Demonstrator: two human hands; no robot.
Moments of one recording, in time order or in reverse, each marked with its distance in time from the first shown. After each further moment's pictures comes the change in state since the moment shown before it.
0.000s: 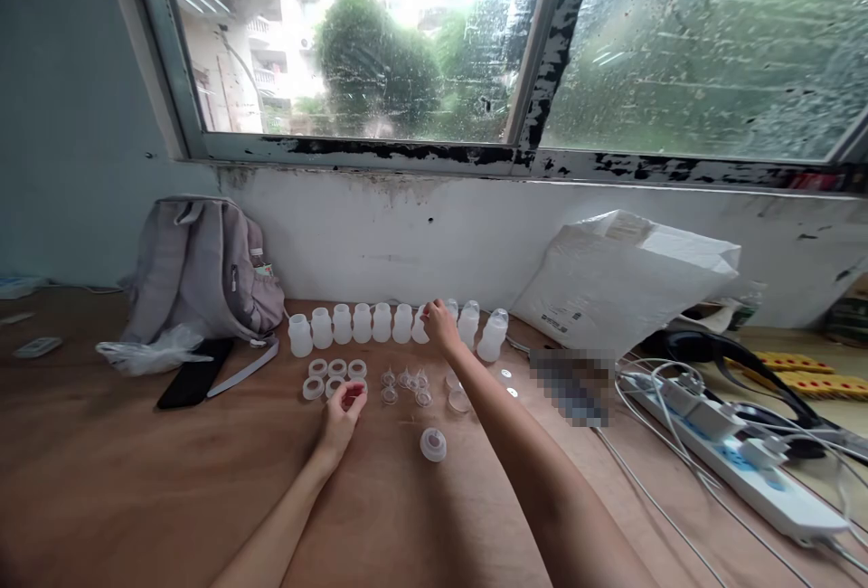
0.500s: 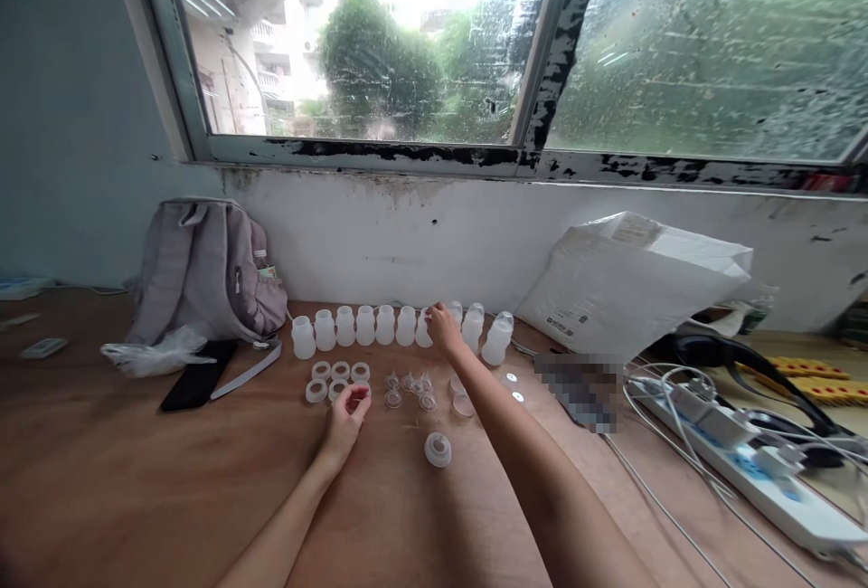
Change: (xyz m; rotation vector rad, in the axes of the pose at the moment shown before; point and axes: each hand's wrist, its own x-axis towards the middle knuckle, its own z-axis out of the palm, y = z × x) left_hand 0.001 0.000 0.000 0.016 -0.016 -0.004; right_hand 0.003 0.002 0.005 -0.020 -0.007 -0.049
